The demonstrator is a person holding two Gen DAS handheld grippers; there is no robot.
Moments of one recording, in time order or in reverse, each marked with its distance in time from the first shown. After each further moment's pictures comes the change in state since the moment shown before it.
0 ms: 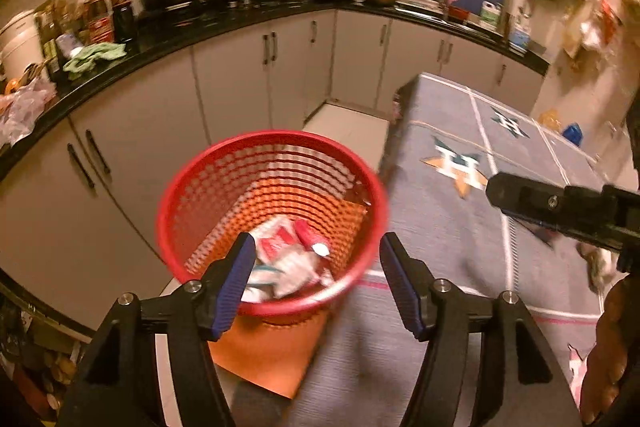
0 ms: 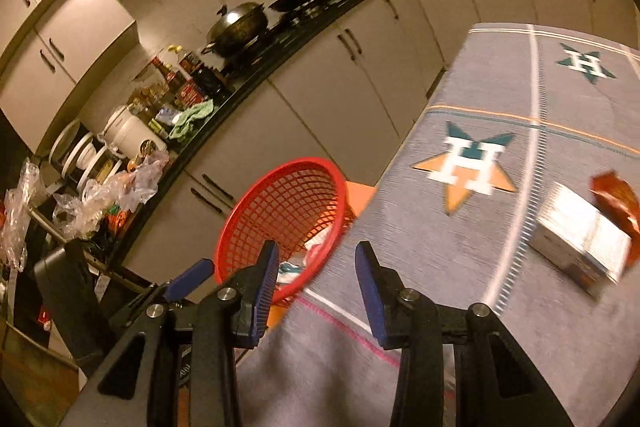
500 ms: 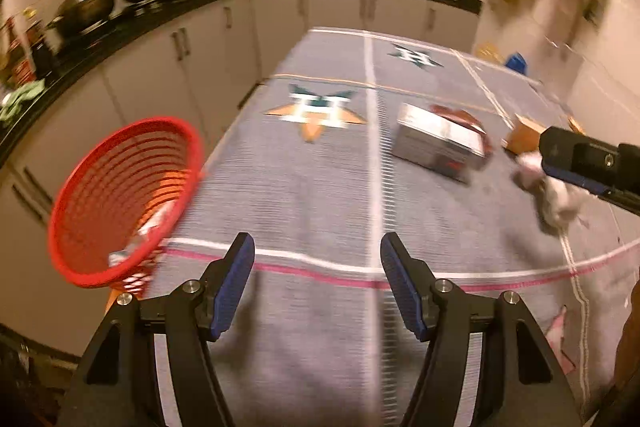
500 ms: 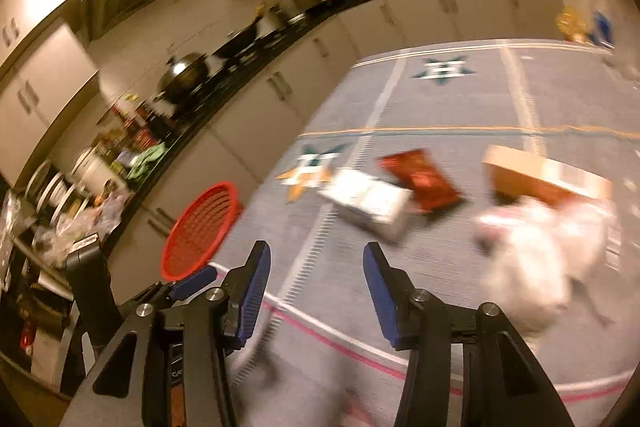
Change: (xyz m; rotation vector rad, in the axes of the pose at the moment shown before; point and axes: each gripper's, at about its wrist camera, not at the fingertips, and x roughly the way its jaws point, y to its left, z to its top) left arm 0.016 -0.133 -0.033 0.218 0.083 -0.139; right arm -0.135 -0.095 -0.047 0.097 -0.147 -0.179
